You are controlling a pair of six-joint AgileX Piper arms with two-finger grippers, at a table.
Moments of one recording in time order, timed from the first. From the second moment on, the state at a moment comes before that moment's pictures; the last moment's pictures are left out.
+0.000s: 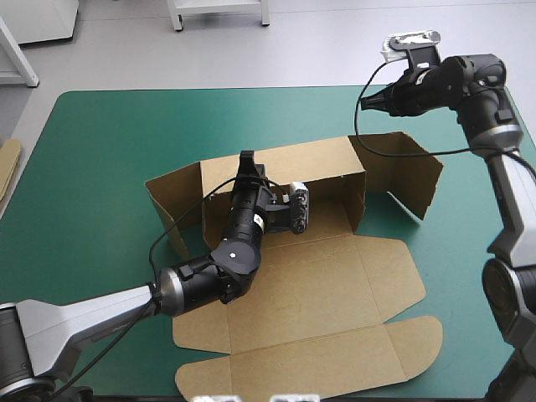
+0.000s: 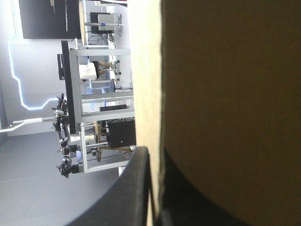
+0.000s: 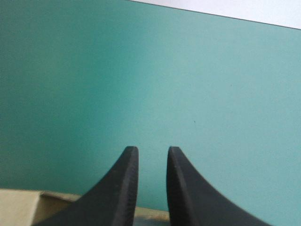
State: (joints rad) left arm -1.01 1.59 -1.08 1.53 0.78 -0.36; right arm 0.15 1.80 -1.98 0.11 1.02 -0.08
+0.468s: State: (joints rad) left arm -1.01 1.59 -1.08 1.53 0.78 -0.36; right arm 0.15 1.96 -2.04 0.09 1.22 -0.10
